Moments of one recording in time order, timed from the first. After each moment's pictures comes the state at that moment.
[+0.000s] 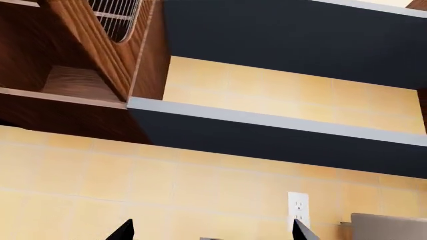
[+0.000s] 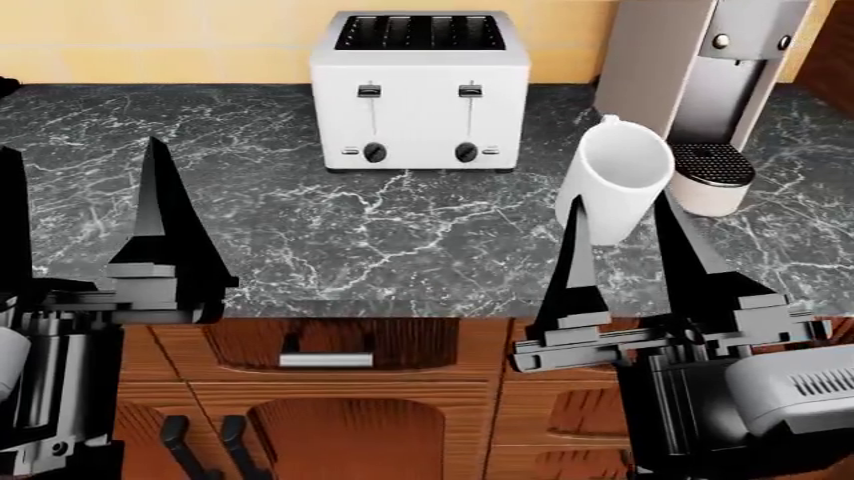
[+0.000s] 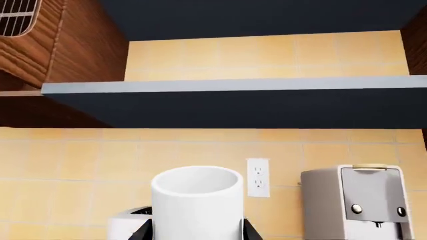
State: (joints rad) left arm -0.17 -0.43 -0.02 0.85 -0.53 -0.23 -0.35; right arm 0.23 0.56 -0.41 -0.82 0.34 0.18 0.58
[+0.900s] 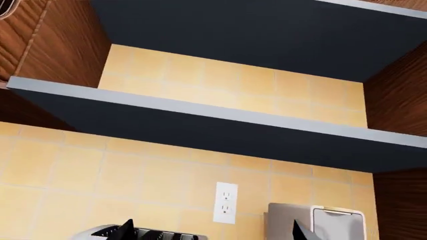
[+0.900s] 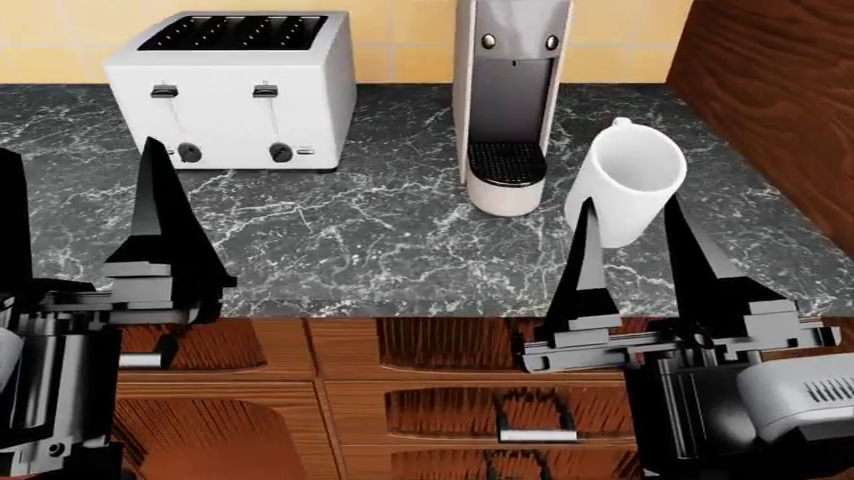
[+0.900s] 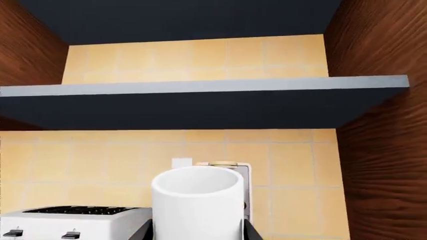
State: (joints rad) left arm -0.17 -0.44 -0.02 0.86 -0.56 -0.23 -0.38; right arm 0.20 0.57 -0.40 -0.81 0.34 0.14 0.59
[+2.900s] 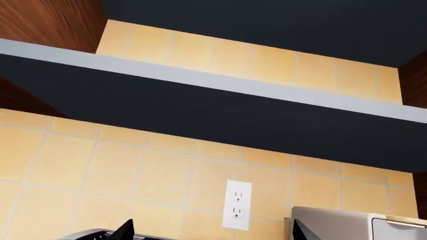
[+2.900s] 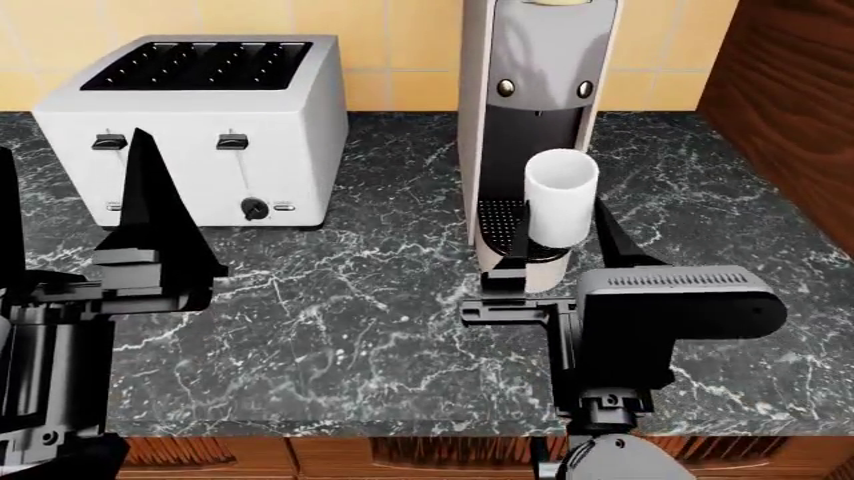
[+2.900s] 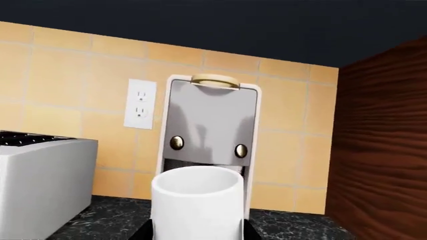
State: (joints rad) left arm -0.19 -0.47 -0.02 0.84 -0.59 -0.22 -0.42; right arm 0.44 0.39 -0.55 -0.75 0.32 0.65 0.77
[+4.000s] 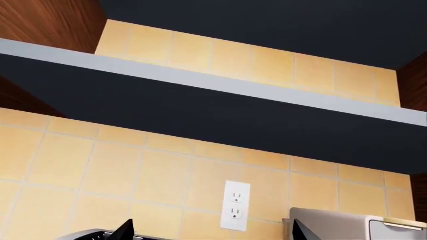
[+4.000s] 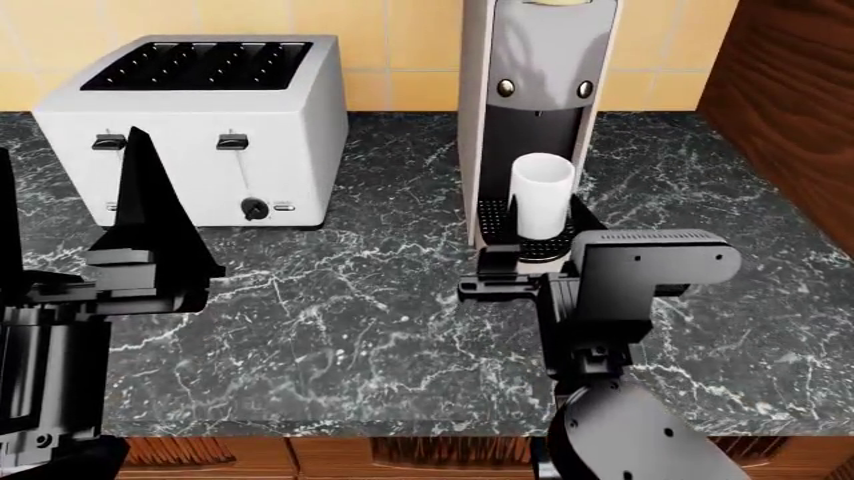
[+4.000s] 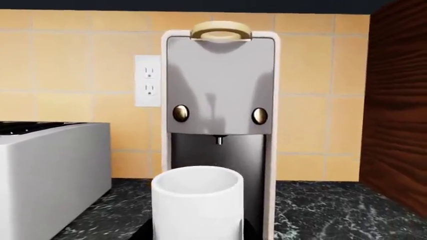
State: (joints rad) left arm -0.19 -0.49 -0.02 0.85 -0.61 -0.21 -0.43; right arm 0.49 0.34 -0.47 -0.52 0.45 0.53 0.65
